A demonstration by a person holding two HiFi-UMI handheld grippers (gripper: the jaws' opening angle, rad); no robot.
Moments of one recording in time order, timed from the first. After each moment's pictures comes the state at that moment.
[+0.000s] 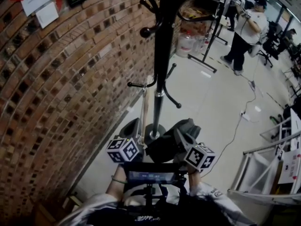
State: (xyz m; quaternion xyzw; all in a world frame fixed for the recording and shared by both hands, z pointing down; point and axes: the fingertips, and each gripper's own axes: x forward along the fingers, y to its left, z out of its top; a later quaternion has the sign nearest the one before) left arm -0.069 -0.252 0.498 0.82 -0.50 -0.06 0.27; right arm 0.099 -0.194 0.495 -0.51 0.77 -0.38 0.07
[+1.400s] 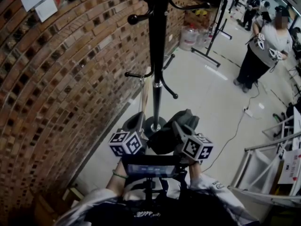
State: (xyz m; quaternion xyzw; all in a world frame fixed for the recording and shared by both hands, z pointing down) left arm -0.040 -0.238 0.503 0.83 -0.50 -0.05 0.26; right arm 0.105 -0.196 0.509 -0.49 0.79 -0.37 0.02
